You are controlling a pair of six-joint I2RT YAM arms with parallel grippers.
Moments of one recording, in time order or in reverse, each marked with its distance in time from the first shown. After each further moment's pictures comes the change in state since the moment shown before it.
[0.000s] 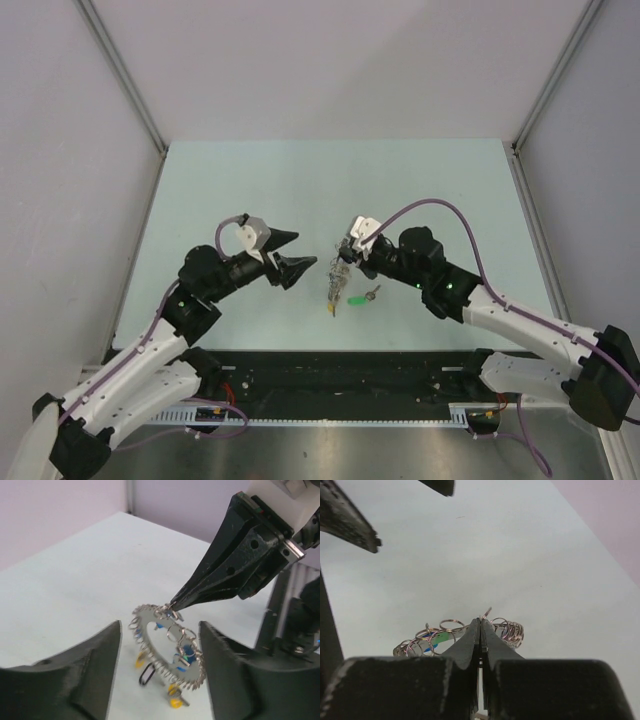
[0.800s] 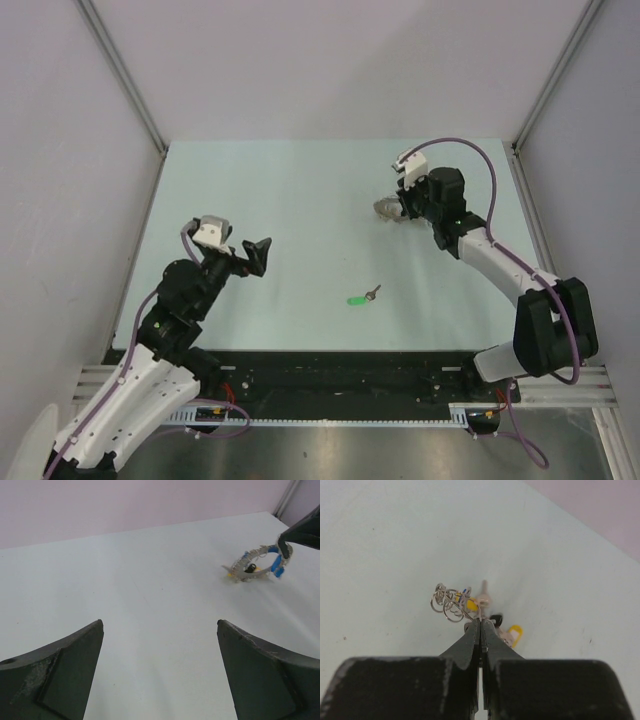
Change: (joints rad) left arm 0.085 -0.220 0.000 -0.289 -0.569 0.008; right arm -0.523 0.369 0.241 -0.027 0.063 -0.026
